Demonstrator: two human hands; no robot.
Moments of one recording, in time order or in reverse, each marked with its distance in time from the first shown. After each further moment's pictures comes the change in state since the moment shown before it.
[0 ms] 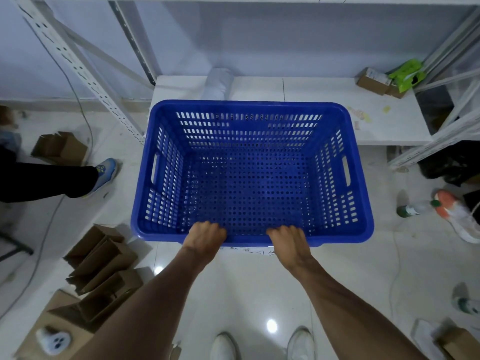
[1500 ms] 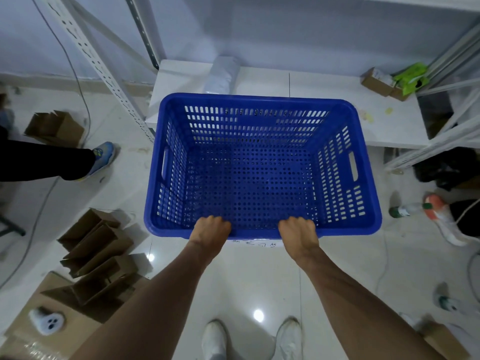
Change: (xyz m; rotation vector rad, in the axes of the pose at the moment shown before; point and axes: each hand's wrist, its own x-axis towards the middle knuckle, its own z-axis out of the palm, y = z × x) left_hand -0.006 0.009 0.004 -0.129 -0.028 -0.051; right_hand -0.006 -0.002 -0.032 -0.394 -0.159 0.054
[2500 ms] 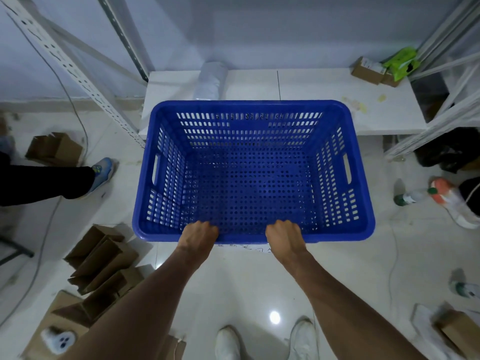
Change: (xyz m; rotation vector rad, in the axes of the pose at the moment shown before) left_hand 0.004 -0.018 0.018 0.031 -0.006 0.002; right_hand 0.004 -0.020 0.008 0.175 -0.044 -0.095
